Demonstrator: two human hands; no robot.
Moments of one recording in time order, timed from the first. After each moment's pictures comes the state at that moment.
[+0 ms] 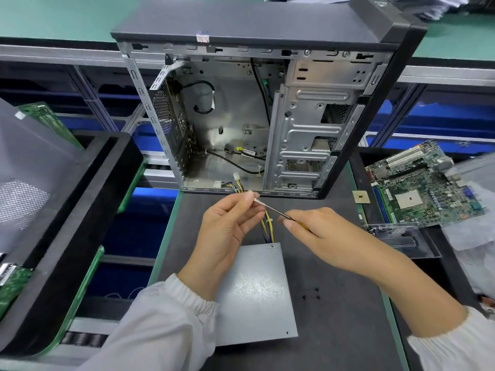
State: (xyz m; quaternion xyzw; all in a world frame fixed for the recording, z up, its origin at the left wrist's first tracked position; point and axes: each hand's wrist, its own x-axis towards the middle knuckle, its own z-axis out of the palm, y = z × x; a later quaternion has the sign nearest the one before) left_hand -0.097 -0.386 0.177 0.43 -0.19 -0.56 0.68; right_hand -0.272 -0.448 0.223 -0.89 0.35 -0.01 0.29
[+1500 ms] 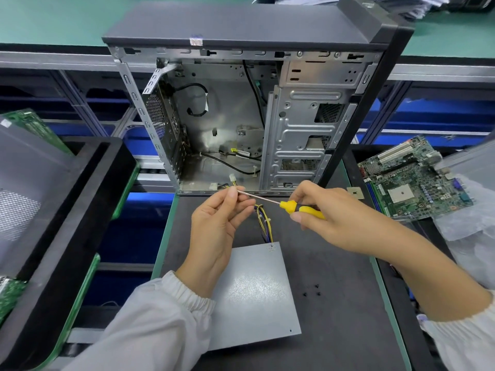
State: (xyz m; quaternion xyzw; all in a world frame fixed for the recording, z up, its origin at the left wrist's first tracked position) left_hand -0.087 -0.391 0.168 0.42 -0.19 -0.51 0.73; right_hand -0.277 -0.456 0.252 -0.88 0.36 -0.02 0.31
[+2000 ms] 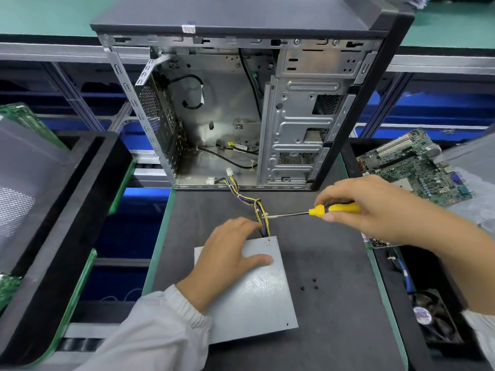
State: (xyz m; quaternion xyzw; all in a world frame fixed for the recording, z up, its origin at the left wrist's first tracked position) left_hand -0.087 -0.365 0.137 0.67 -0.69 -0.22 0.18; right_hand -0.316 -0.470 0.266 -0.91 0.37 0.03 0.20
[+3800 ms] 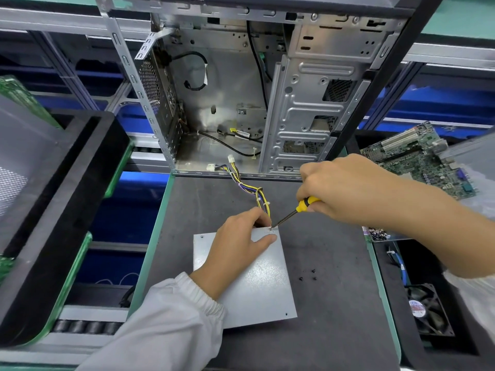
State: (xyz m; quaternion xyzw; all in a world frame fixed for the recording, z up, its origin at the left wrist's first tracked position) left_hand -0.109 -0.367 0.132 0.67 -0.60 -0.29 0.33; right_hand -0.263 -0.472 0.269 -0.95 0.23 0.19 -0.11
